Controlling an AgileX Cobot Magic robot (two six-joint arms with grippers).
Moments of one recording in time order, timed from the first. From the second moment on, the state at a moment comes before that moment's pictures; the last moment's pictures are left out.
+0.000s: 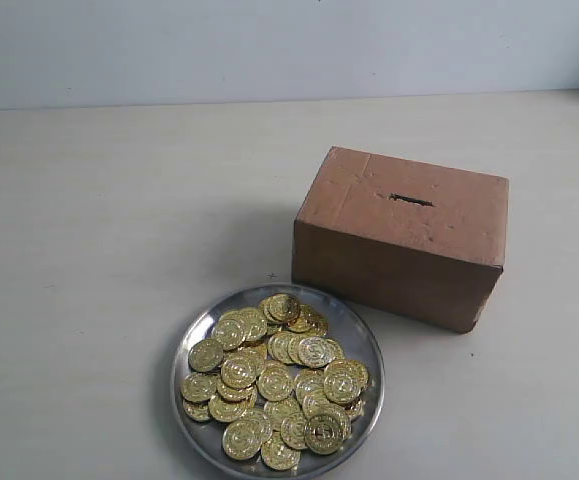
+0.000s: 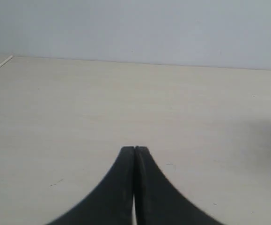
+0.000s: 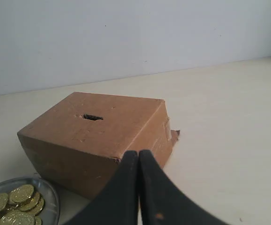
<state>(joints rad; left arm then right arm) 0.02 0.00 0.00 -0.05 0.32 0.03 0.07 0.00 0.00 0.11 0.30 0.08</state>
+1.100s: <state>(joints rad) 0.02 0.00 0.00 -0.05 0.32 0.03 0.07 0.00 0.00 0.33 0.00 0.09</state>
